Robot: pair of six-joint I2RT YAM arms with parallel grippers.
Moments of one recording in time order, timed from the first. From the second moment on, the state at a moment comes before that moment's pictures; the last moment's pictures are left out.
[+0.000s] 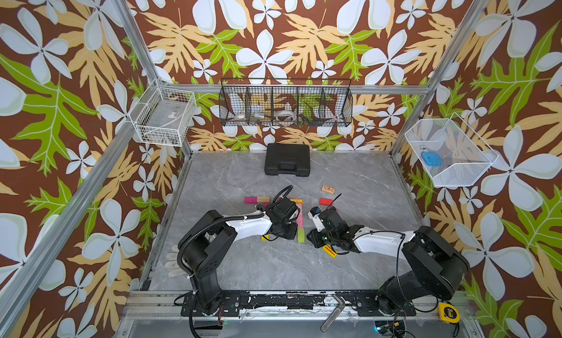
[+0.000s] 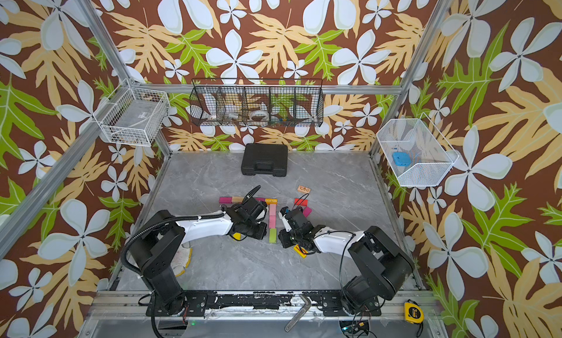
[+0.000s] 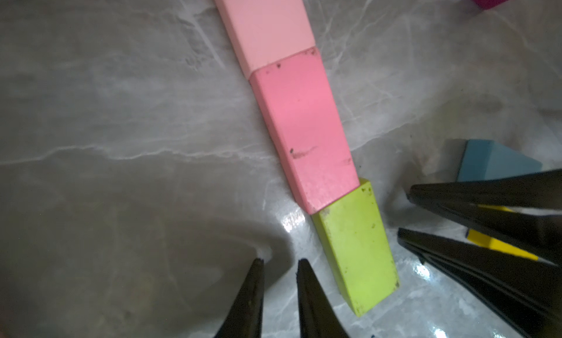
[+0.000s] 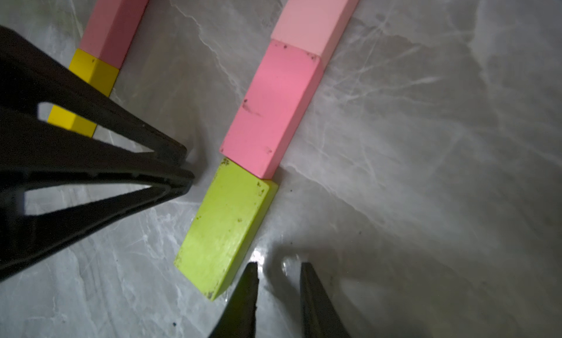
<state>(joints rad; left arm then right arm) -0.78 1.77 0.99 -0.34 0.12 -0.45 0.68 1.54 0.60 0.00 -0.14 0.34</state>
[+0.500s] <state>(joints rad) -0.78 1.79 1.01 -0.33 0.14 -0.45 0.69 1.57 0.62 0.04 -0.15 0.34</state>
